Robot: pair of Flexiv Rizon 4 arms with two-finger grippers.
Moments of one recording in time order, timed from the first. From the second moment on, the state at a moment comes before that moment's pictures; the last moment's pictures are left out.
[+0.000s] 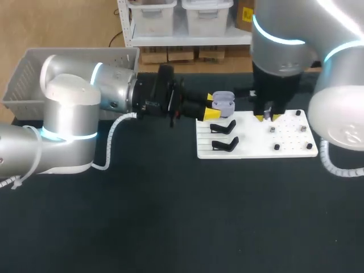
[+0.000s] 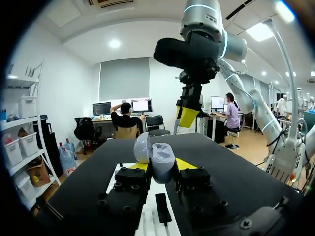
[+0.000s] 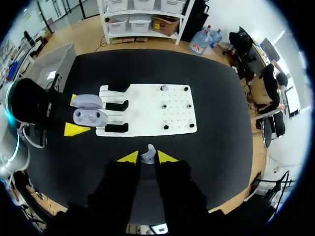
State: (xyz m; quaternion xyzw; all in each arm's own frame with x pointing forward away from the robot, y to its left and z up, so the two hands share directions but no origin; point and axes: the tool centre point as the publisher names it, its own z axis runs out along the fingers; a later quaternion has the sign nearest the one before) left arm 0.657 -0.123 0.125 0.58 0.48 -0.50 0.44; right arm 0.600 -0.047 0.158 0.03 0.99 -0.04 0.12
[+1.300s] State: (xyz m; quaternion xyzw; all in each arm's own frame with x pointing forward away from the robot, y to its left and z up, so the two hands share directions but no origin) left arm 0.648 -0.129 0.122 0.58 0.47 -0.50 0.43; right arm 0.608 0.002 0.181 0.20 0.97 -0.02 0.12
